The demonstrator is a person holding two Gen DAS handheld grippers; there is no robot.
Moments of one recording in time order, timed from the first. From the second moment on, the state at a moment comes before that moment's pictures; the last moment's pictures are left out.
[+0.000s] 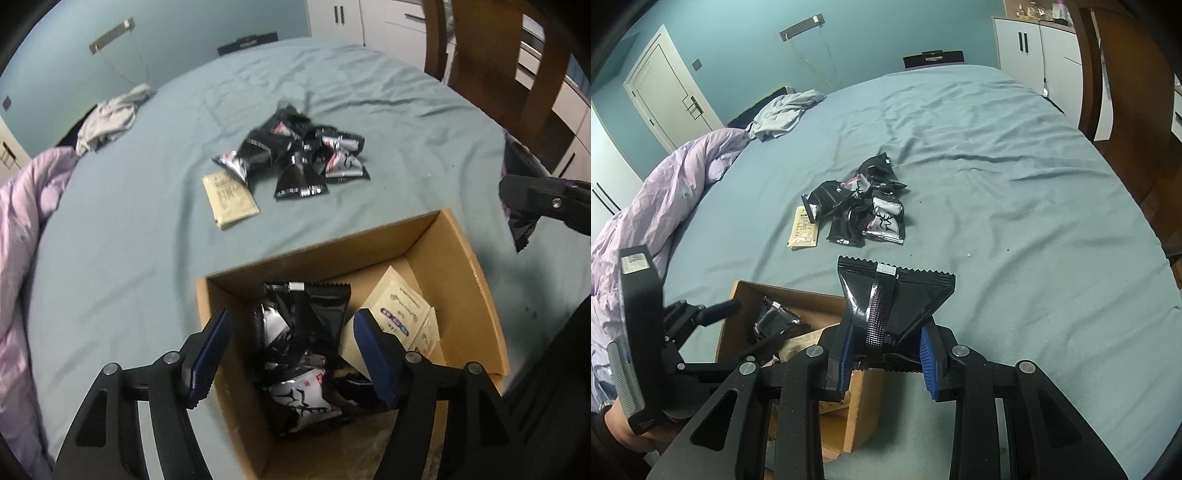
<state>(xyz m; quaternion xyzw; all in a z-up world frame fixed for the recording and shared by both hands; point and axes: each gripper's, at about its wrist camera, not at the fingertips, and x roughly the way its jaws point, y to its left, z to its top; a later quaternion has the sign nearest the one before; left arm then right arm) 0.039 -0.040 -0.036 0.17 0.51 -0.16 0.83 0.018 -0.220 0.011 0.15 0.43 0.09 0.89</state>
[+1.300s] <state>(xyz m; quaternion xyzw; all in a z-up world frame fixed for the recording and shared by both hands) 0.028 0.020 0.003 0.16 0.49 -0.14 0.84 0.048 -0.136 -0.028 0.05 0.53 0.16 0.83</state>
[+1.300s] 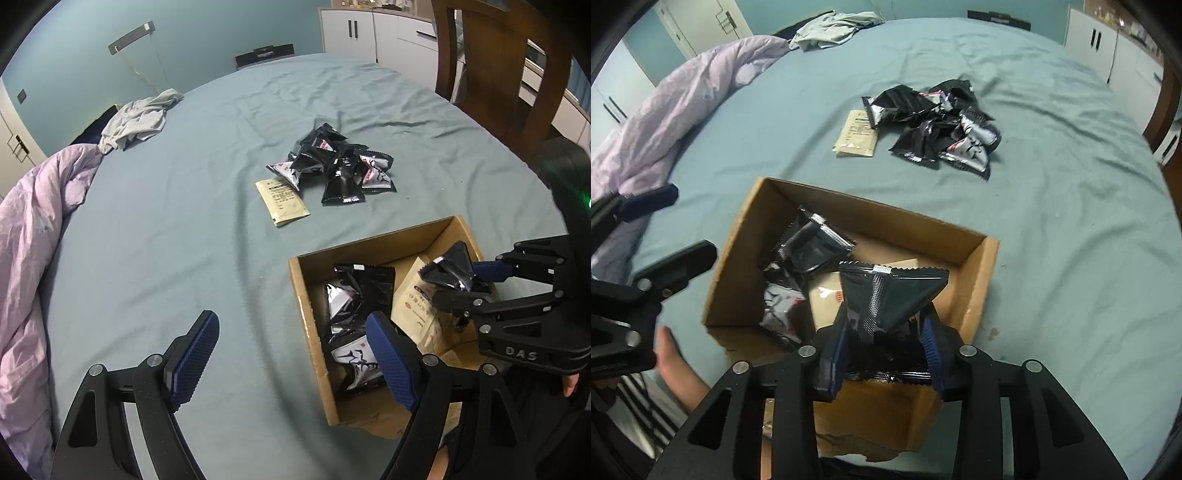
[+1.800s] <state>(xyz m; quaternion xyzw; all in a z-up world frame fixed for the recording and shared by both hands) 0.023 0.029 0.011 0.15 0.48 -0.11 0.86 0.010 -0.215 0.015 0.16 0.38 0.07 0.91</state>
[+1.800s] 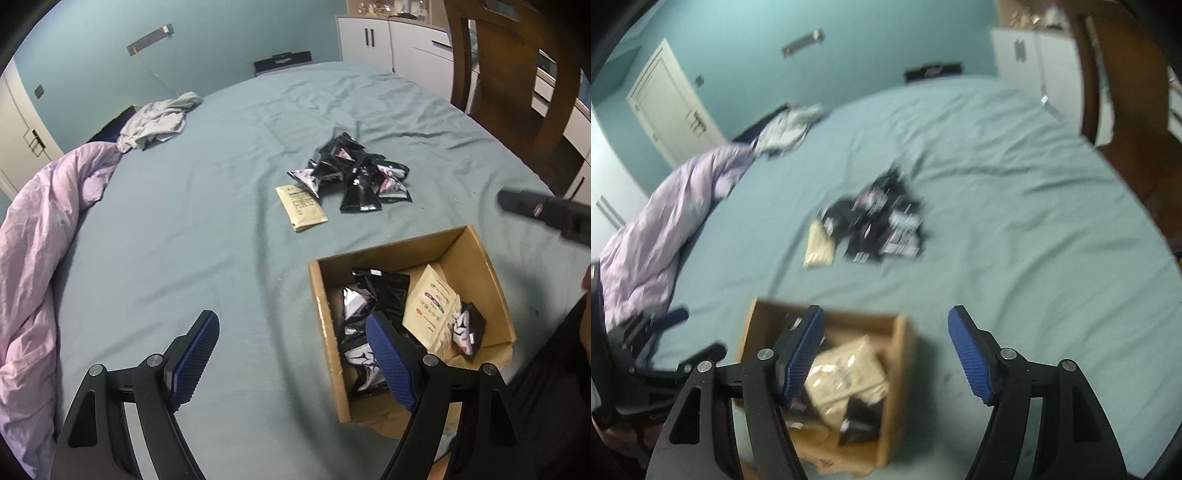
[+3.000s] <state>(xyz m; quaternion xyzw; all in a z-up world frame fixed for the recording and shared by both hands) 0.046 0.021 -0.005 0.11 0.53 -0.12 0.83 0.093 -0.237 -0.012 0.16 0.49 0.03 0.86</state>
